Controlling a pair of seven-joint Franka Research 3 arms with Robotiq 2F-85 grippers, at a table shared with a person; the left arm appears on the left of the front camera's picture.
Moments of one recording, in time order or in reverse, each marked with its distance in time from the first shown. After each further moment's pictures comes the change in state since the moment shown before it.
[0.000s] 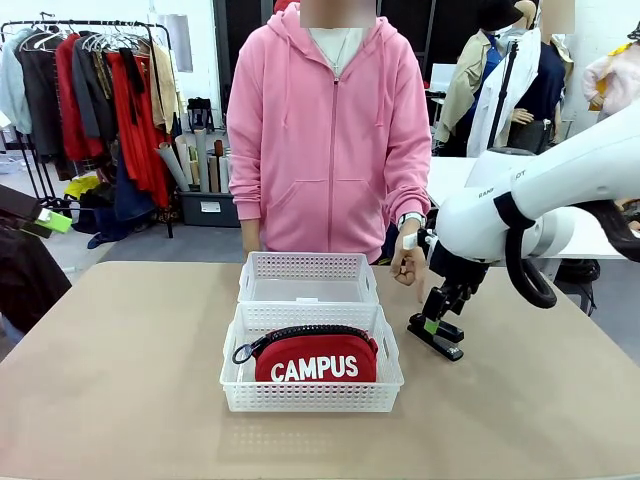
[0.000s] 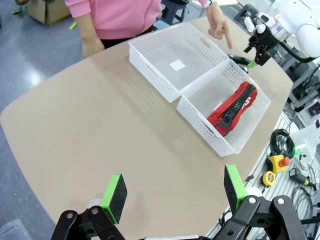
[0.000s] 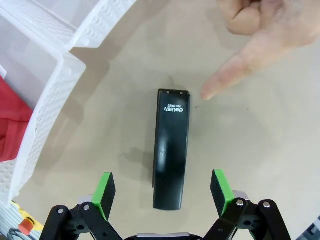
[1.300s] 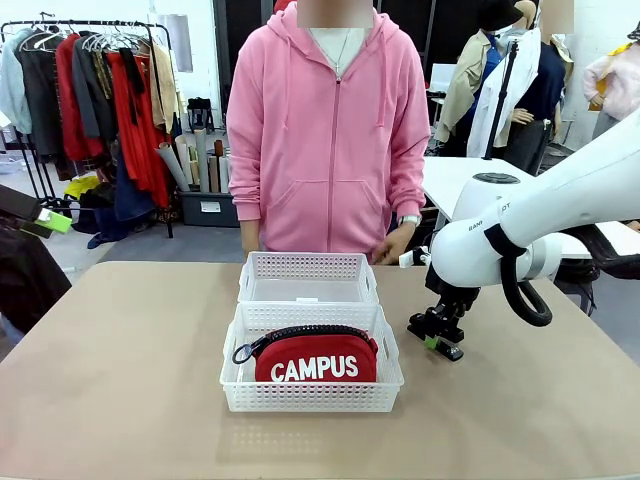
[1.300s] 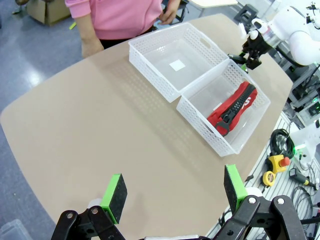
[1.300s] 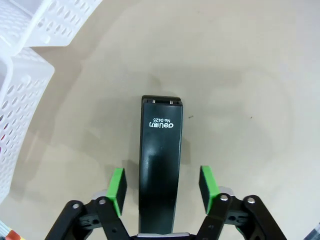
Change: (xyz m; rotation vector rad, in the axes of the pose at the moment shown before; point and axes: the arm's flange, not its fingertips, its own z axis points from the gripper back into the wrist) left arm 0.000 0.000 0.000 0.000 0.000 0.000; right arm 0.001 -0.004 -0.036 -0.056 0.010 0.006
